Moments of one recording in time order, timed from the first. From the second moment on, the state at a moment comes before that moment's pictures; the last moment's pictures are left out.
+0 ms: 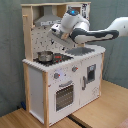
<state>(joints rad) -1.43 -0.49 1.98 -1.41 -0.04 2.02 -0.52</state>
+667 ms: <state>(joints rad) -1.57 -0.49 2.11 -1.35 -0.03 2.00 -0.60</state>
